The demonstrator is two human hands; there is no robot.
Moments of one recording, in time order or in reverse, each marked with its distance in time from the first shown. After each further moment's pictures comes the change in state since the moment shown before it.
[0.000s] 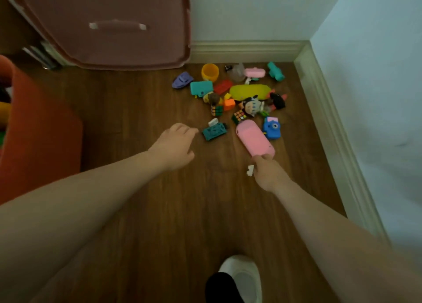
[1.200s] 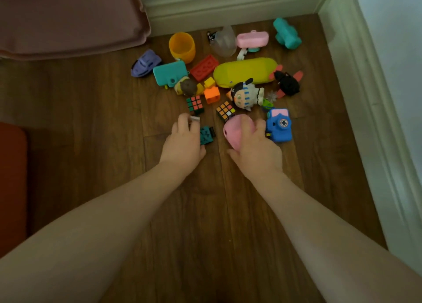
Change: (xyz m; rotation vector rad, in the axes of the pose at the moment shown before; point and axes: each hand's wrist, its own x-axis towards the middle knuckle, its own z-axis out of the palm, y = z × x) left_hand 0.135 0.049 0.074 -0.036 0.171 -0.232; right_hand 0.105 0.006 -0.015 0.030 0.125 -0.049
